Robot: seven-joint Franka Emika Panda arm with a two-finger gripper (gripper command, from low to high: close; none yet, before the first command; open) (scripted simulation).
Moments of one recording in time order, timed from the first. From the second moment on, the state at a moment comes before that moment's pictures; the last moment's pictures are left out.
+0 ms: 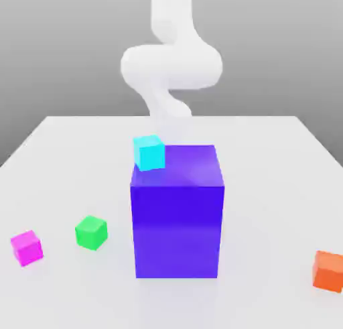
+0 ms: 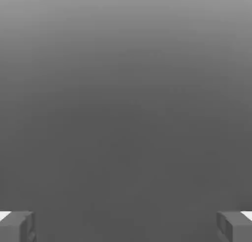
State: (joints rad) arm -0.06 -0.74 0.02 -2.32 -0.05 2.32 0.84
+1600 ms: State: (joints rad) arm -0.74 0.39 -0.03 -2.54 0.05 2.93 0.83
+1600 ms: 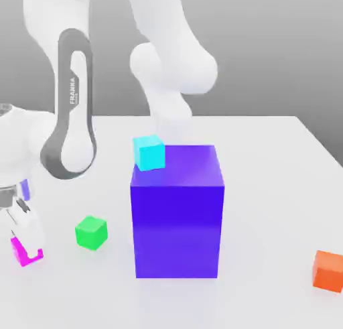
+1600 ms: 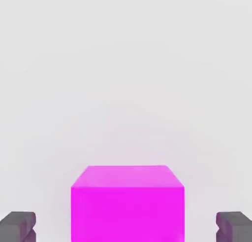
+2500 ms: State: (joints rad) arm -0.60 -0.01 -0.09 -2.76 -0.10 2.70 1.76
